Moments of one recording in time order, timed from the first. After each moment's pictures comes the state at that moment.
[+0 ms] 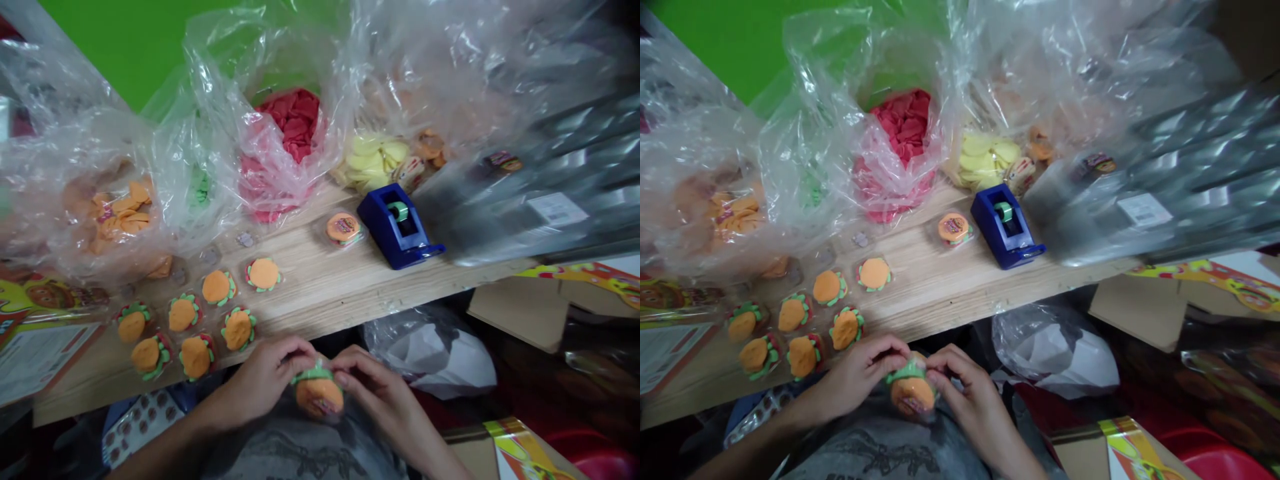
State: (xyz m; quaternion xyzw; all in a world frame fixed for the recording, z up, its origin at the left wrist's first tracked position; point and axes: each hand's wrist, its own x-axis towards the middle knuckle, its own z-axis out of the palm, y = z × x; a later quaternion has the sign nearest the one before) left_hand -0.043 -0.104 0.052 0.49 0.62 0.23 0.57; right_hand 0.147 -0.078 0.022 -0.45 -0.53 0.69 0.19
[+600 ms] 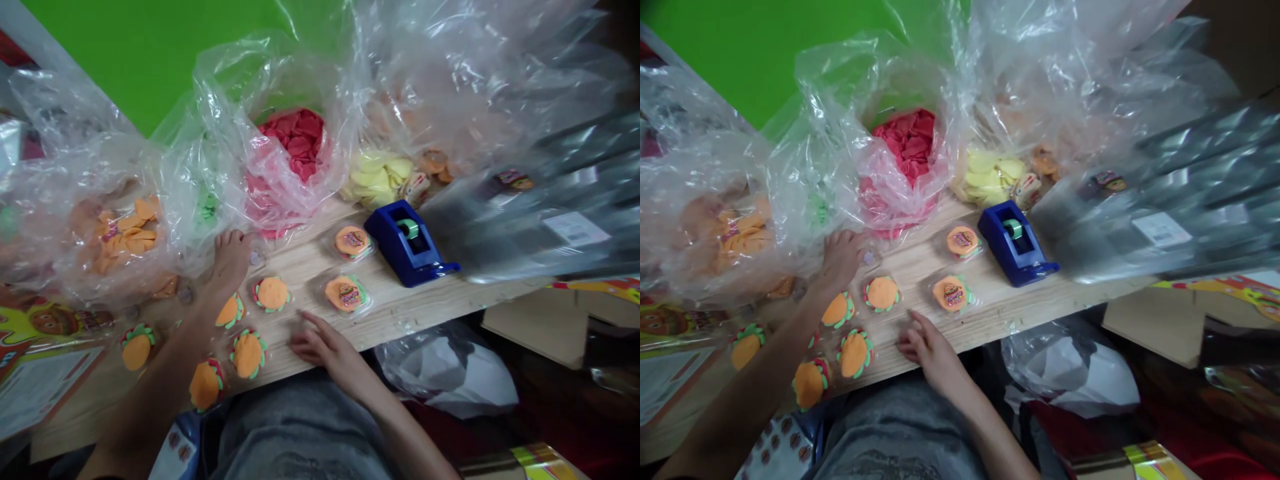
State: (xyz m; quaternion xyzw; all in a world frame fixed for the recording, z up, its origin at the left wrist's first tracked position) left_hand -0.170 0.030 0.006 0.66 0.75 0.01 0.00; right_hand 0.074 -0.043 -0.013 -0.47 -0.25 0.82 0.20
